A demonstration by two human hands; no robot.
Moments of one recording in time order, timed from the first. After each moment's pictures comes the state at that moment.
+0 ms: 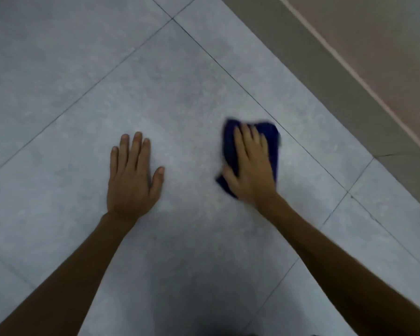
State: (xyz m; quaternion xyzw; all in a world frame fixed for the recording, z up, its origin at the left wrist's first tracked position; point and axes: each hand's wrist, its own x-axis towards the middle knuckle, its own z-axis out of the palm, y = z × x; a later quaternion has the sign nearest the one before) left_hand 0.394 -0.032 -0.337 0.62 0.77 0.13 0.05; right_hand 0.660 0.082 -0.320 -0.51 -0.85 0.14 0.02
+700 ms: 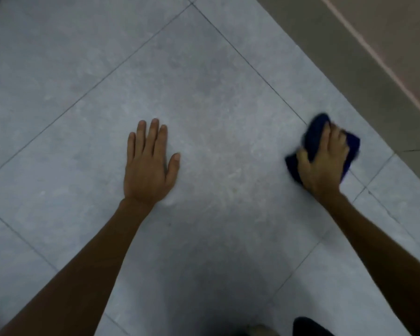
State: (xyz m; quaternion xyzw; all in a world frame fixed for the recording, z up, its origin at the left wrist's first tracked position) left_hand 0.392 -0.030 -0.337 0.62 0.77 0.13 0.06; right_hand 0.750 0.116 -0.311 -0.68 -0.73 0.12 0.04
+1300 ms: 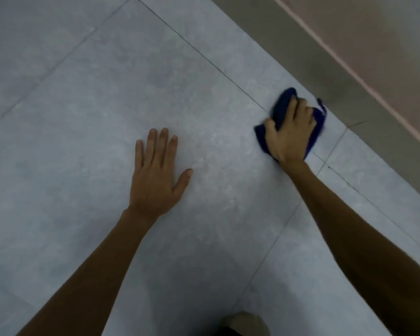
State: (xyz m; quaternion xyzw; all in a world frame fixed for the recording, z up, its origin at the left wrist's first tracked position) left_hand 0.479 -0.032 -0.333 0.70 0.70 0.13 0.09; right_hand 0.751 0.136 -0.309 -0.73 -0.68 0.06 0.07
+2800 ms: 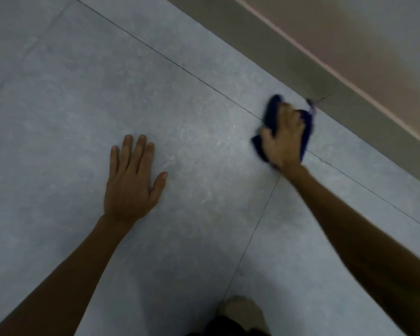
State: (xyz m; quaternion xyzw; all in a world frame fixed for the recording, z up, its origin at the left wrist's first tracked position) left_hand 0.479 -0.031 -0.336 0.75 0.65 0.13 0.08; right_hand 0.824 0.094 -0.306 -0.75 -0.65 0.11 0.06
